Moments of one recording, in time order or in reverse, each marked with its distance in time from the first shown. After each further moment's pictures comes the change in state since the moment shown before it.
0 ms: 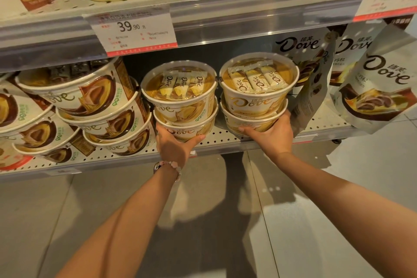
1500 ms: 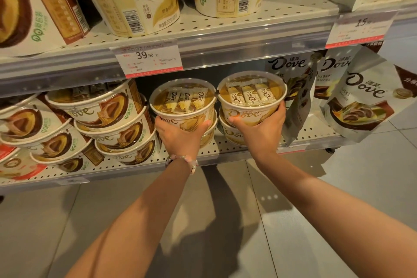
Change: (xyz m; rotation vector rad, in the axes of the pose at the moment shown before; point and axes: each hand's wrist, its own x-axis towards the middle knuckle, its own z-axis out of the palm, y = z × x) left_hand -0.003 0.088 -0.014 -0.103 0.132 -0.231; right_hand -0.017 -0.070 0.000 0.151 0.180 0.039
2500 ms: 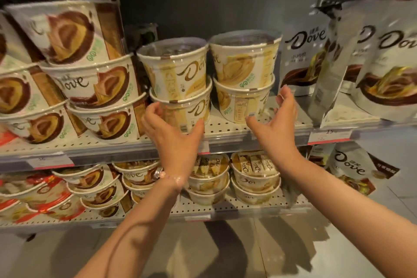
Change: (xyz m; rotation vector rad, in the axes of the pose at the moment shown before) left_hand -0.002 0.192 -0.114 -0.121 0.187 0.508; right_hand 0.020 -0.211 -0.075 0.144 -0.226 -0.382
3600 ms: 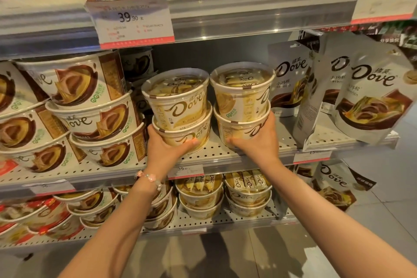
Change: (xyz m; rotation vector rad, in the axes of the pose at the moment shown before) left_hand 0.059 -0.014 -0.003 -0.113 -0.408 -0.220; right_hand 0.041 0.011 0.007 -0.123 0.022 0.110
